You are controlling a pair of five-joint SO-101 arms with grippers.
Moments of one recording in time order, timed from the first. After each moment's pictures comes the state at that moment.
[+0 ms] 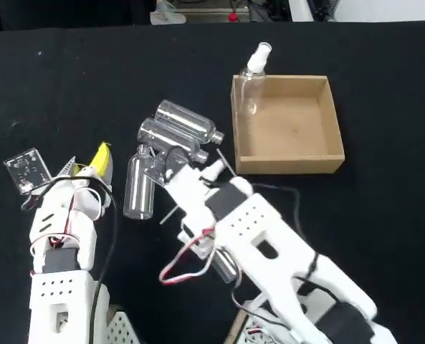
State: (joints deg) left arm -12.2 -76.1 88.2 16.1 18.8; right arm -39.6 -26.7 44.0 76.7 9.1
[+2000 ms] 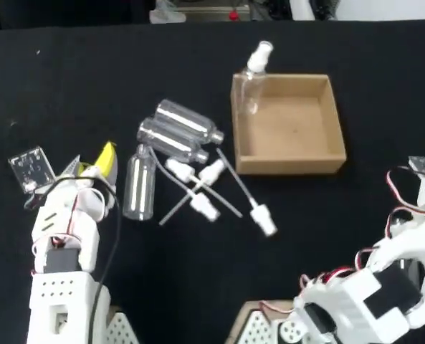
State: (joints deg) left arm -10.0 -76.1 88.2 16.1 18.8; right arm 59.3 -0.7 23.2 75.7 59.3
